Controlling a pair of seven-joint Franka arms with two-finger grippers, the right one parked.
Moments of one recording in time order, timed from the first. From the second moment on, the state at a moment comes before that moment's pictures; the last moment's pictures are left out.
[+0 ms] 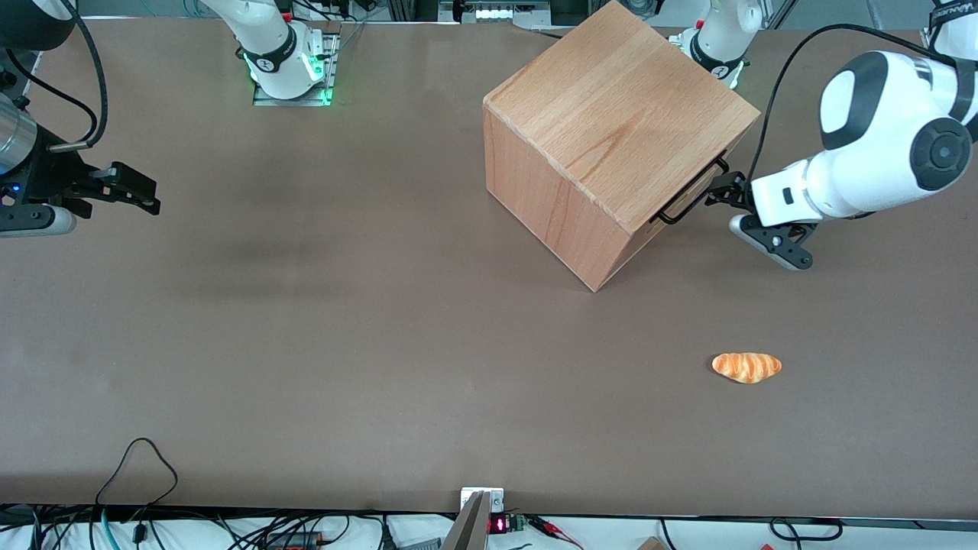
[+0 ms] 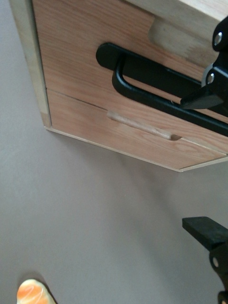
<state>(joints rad) 0.09 0.07 -0.23 -1.93 -0.18 1.76 0.42</state>
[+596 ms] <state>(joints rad) 0.09 0.06 -0.25 -2.00 -0.18 1.80 0.47</state>
